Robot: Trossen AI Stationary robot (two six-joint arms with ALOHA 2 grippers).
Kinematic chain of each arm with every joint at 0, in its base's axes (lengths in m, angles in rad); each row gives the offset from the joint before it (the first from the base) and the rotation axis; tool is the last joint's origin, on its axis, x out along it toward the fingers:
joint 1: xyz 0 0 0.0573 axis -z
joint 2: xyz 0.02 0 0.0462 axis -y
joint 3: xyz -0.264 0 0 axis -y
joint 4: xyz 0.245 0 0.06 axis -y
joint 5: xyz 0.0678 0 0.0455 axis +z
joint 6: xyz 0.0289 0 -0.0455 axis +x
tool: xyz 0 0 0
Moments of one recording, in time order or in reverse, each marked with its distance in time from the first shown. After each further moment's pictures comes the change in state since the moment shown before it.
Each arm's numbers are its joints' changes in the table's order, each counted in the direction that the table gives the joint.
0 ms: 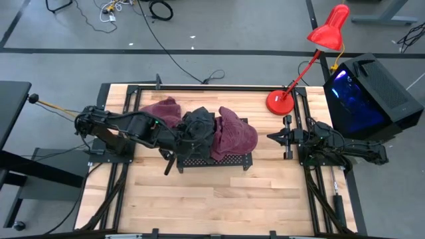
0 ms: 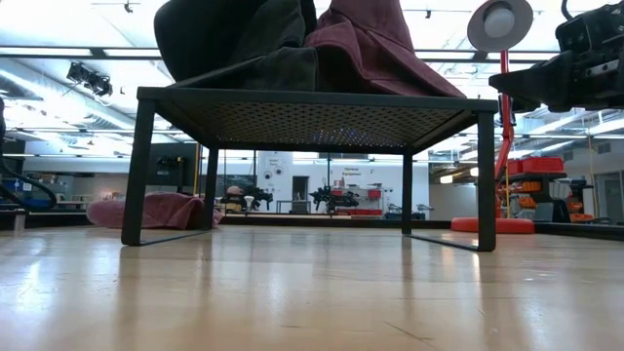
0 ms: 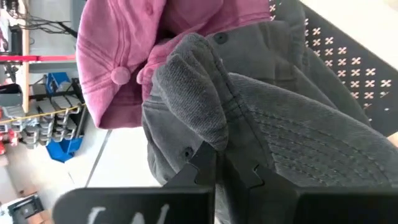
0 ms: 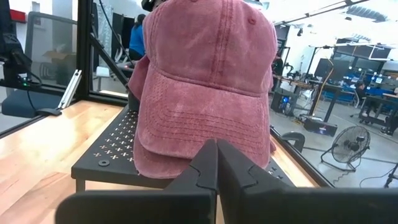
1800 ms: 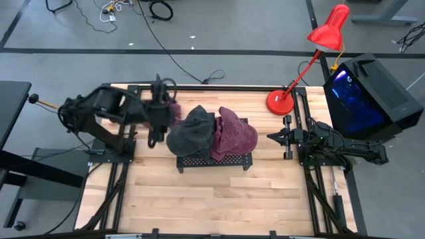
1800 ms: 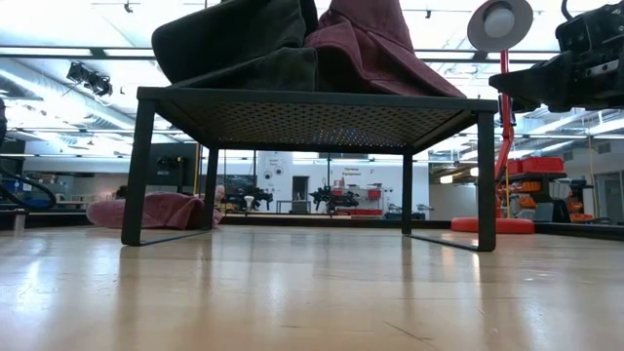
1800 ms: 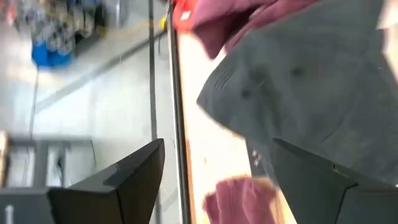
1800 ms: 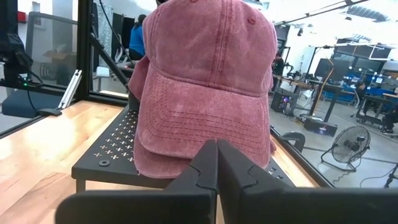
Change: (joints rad) left arm -0.111 0.132 0.146 -0.156 0.047 -0.443; right arm 0.000 0.000 0.000 -0.001 0.000 0.000
